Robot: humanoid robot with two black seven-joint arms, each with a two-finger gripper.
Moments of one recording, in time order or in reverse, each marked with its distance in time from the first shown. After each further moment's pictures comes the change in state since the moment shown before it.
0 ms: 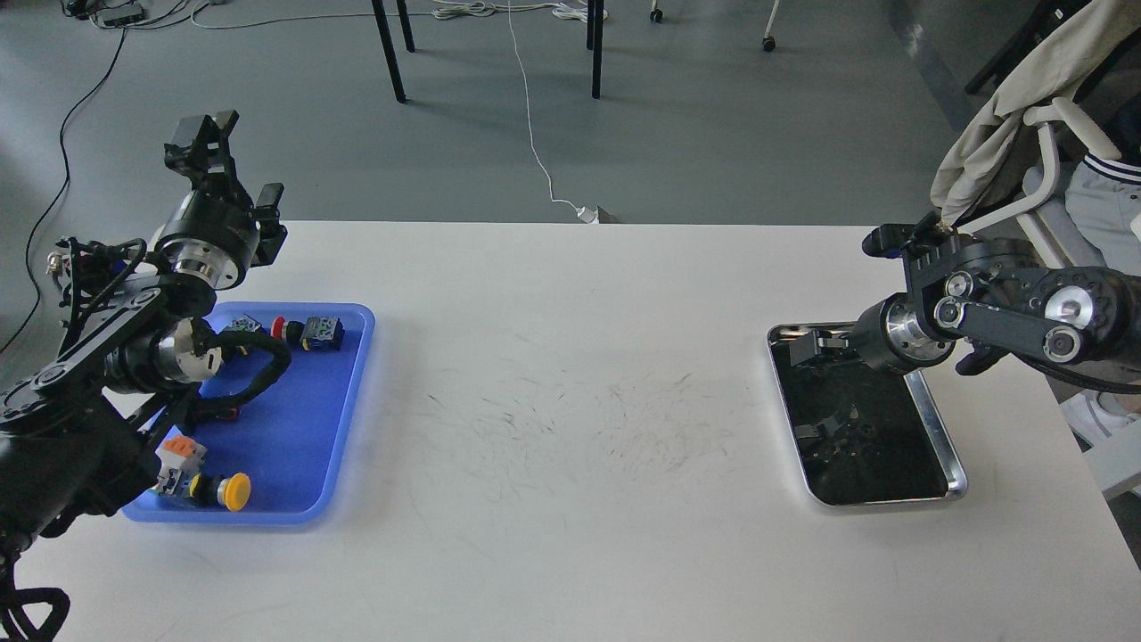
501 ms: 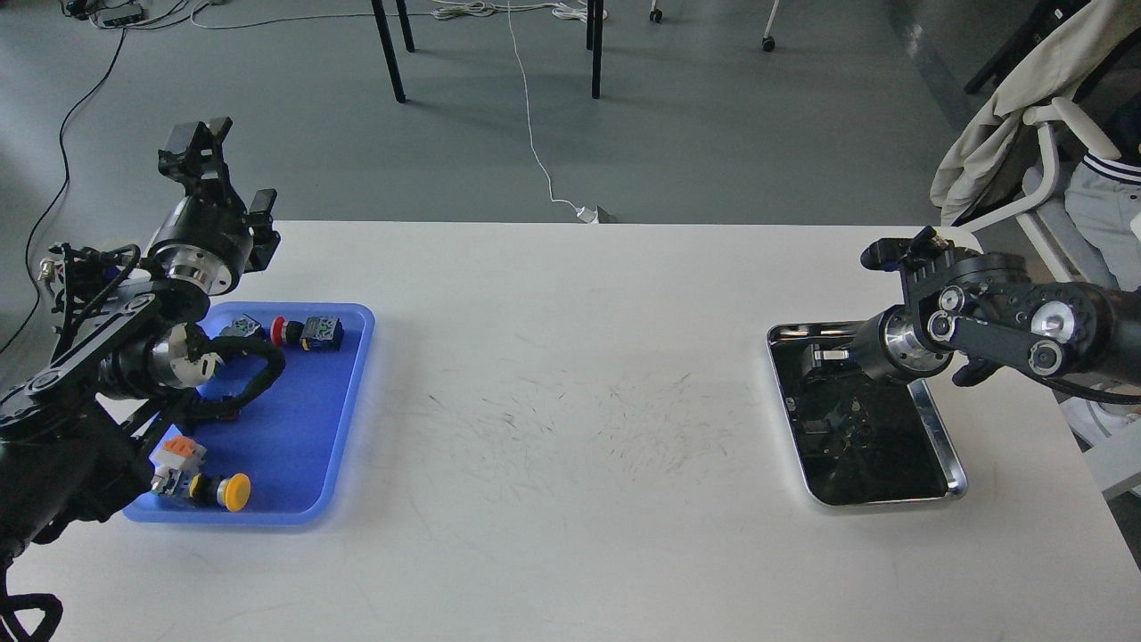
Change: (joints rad) left arm 0.014 0.012 -0.001 0.000 0.000 0.001 -0.002; right arm -0.035 0.023 -0.001 -0.052 -0.025 0.000 0.022
